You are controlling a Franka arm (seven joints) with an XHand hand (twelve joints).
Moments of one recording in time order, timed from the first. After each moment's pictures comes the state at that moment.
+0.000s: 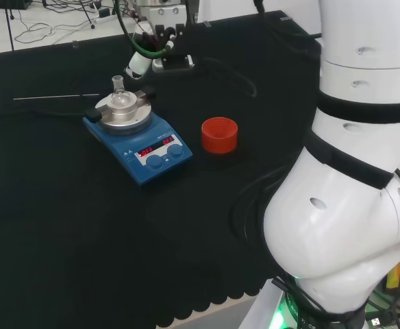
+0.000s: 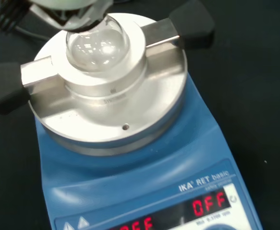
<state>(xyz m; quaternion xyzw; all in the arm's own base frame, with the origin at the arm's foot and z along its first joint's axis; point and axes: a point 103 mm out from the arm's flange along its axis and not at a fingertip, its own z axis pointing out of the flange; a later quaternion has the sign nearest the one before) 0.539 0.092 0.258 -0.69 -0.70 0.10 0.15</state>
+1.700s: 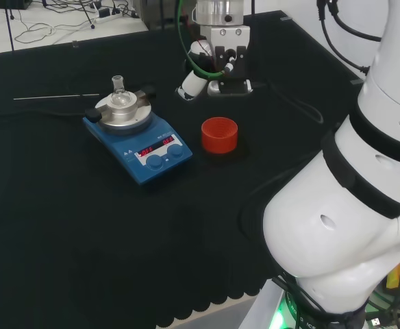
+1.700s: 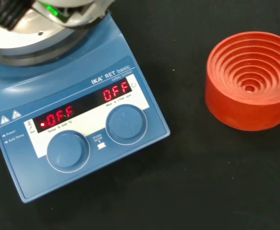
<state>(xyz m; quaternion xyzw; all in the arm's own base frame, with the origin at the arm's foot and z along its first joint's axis) 0.418 0.015 0.258 -0.73 -0.66 0.09 0.17</state>
